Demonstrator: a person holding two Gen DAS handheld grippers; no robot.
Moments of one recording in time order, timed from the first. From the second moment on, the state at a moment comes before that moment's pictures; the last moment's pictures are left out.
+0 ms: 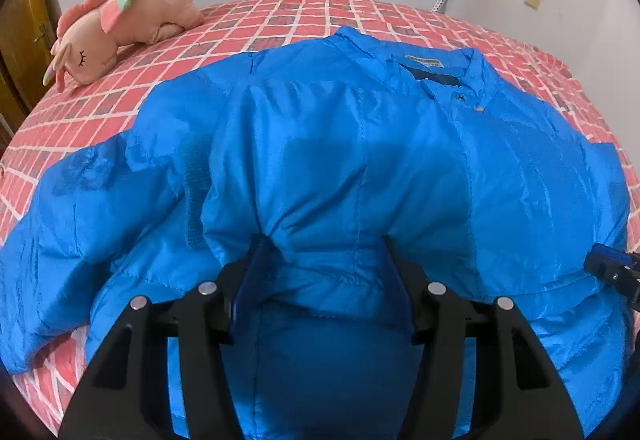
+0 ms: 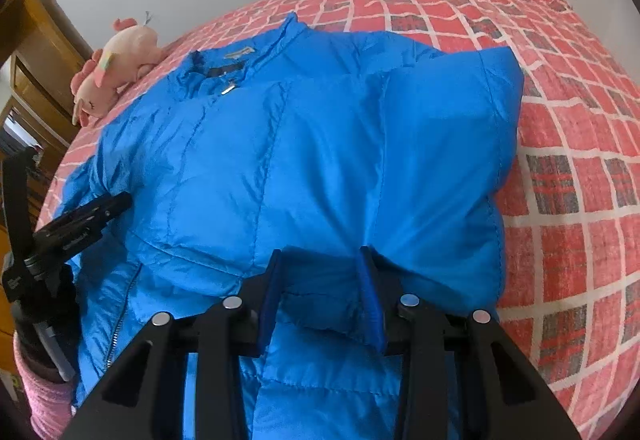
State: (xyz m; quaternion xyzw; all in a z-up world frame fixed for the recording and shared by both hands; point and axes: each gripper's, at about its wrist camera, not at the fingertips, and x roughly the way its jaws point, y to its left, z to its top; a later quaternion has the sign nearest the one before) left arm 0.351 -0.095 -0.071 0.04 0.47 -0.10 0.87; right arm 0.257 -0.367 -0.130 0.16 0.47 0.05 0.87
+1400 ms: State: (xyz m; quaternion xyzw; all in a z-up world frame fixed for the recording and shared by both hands) left arm 0.222 0.370 -0.053 -0.21 0.46 0.24 0.83; right arm 0.236 -0.358 -0.098 0.14 0.47 0.06 0.87
